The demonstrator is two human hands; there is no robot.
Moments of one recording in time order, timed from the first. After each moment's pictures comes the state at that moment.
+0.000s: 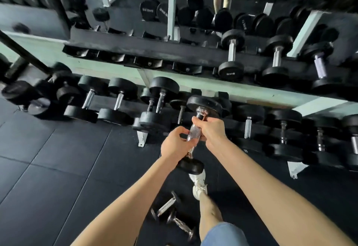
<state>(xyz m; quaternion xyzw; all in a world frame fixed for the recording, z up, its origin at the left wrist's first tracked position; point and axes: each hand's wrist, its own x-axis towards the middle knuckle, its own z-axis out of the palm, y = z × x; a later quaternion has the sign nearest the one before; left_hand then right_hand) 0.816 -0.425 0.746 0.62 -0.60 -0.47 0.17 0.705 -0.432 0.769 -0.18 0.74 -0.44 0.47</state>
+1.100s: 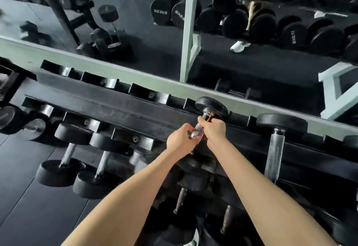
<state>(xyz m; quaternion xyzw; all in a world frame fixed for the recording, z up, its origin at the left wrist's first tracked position) 0.652 -0.921 0.698 0.66 -0.64 -0.38 0.04 0.551 -0.934 0.700 -0.16 0.76 -0.39 0.50</state>
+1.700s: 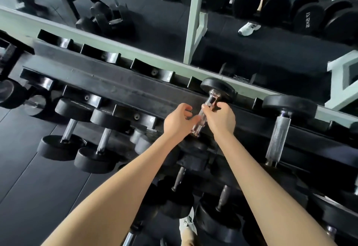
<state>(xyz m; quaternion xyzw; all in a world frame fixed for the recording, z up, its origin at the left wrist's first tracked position) 0.666 -0.904 0.695 0.69 -0.59 -0.40 0.14 0.553 -0.899 0.707 -0.33 0.84 -0.25 0.35</state>
